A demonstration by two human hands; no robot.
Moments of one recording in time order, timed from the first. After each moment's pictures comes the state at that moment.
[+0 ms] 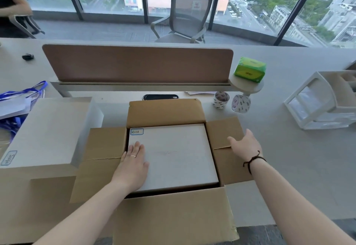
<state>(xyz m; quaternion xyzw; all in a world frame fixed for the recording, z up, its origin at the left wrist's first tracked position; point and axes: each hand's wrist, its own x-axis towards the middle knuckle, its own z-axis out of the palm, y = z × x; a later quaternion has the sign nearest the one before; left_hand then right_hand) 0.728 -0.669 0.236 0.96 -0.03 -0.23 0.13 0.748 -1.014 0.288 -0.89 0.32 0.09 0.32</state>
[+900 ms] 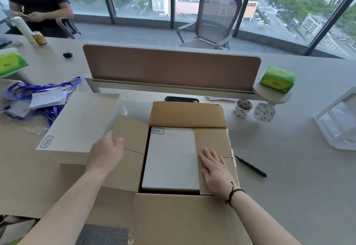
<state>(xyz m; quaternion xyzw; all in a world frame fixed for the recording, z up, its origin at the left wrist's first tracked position) 0.725 -0.582 0.301 0.93 0.25 -0.02 0.28 0.713 -0.913 0.222 -0.95 -0.08 0.19 0.25</state>
